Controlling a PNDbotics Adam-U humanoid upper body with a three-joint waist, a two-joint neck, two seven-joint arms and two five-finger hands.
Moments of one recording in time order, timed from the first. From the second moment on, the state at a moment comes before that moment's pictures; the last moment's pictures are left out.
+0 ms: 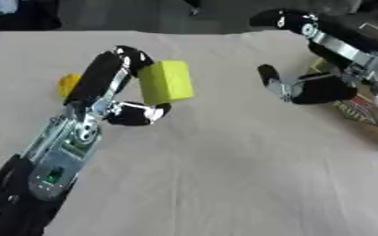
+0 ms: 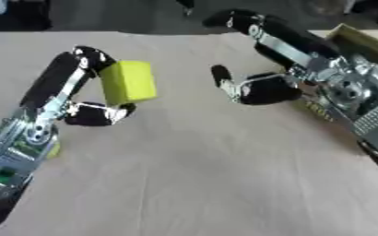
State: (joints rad) left arm -0.69 0.27 -0.44 -1.63 -0.74 0.27 -0.07; right arm -0.64 -0.81 0.40 -1.99 0.19 0.16 0.24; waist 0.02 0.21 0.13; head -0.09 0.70
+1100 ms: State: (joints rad) left arm -0.68 0.25 -0.44 -1.65 -0.90 0.24 -0.08; right arm -0.70 -0.71 0.45 -1.99 0.33 0.28 0.32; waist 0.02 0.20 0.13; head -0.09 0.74
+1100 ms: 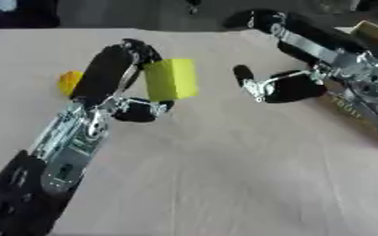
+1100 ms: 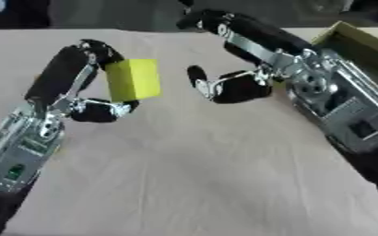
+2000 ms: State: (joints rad) left arm -0.67 0.24 -0.42 -1.66 -1.00 0.22 -0.09; right arm -0.72 -0.64 0.48 -1.99 0.30 0.42 0.40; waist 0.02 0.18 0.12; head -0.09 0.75
